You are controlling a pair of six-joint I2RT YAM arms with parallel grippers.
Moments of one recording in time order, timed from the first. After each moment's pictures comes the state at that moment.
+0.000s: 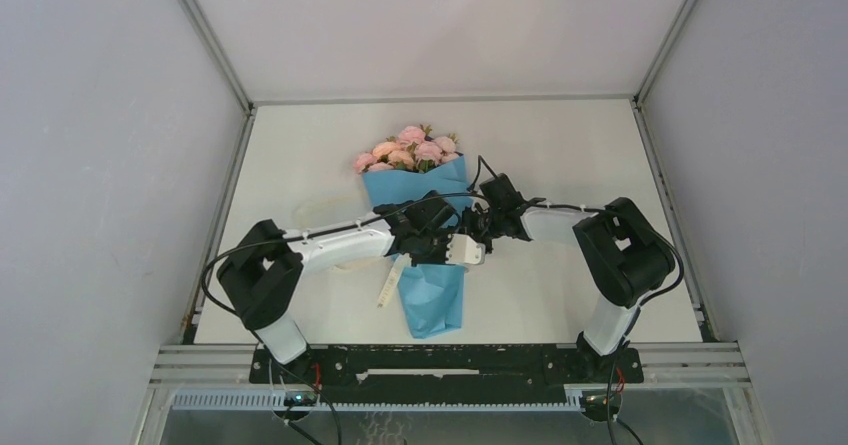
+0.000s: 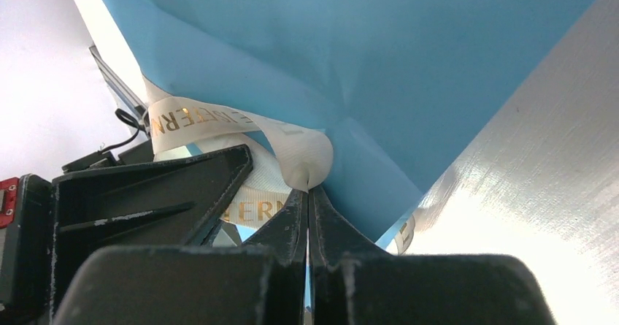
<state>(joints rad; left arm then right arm) -0.90 1.68 1.09 -0.51 0.13 0.81 0.54 1.75 0.88 -0.14 -0.61 0.72</state>
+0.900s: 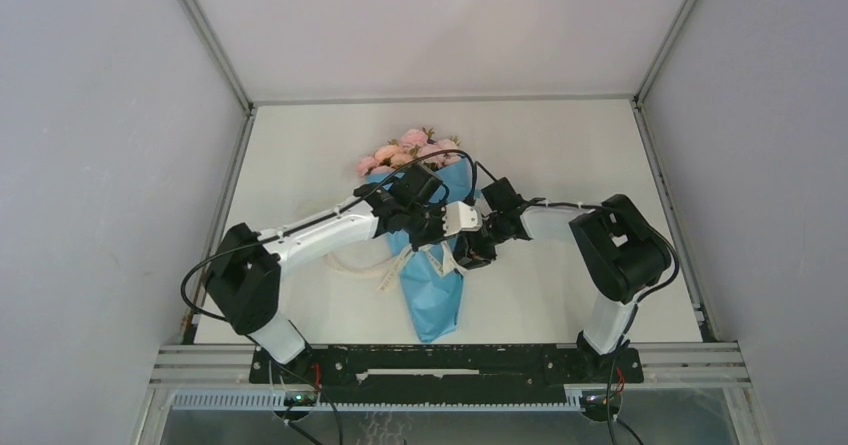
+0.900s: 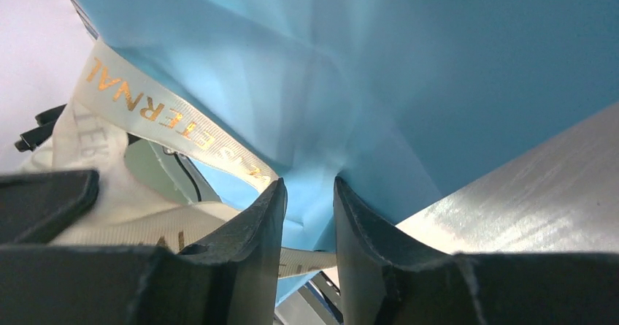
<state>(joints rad) -0.81 1.61 1.19 -0.58 0.30 0.64 0.53 1.79 0.88 -0.22 -0.72 0.62</state>
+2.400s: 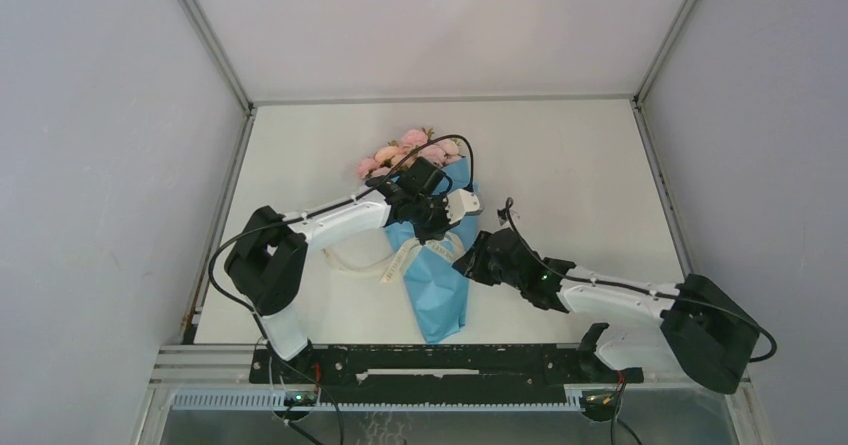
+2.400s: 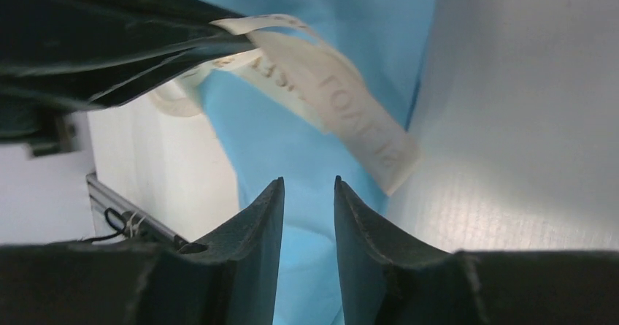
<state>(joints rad) -0.75 1.76 1.25 -0.52 0.32 0.51 0.89 1.17 0.47 0.04 0.13 1.05</state>
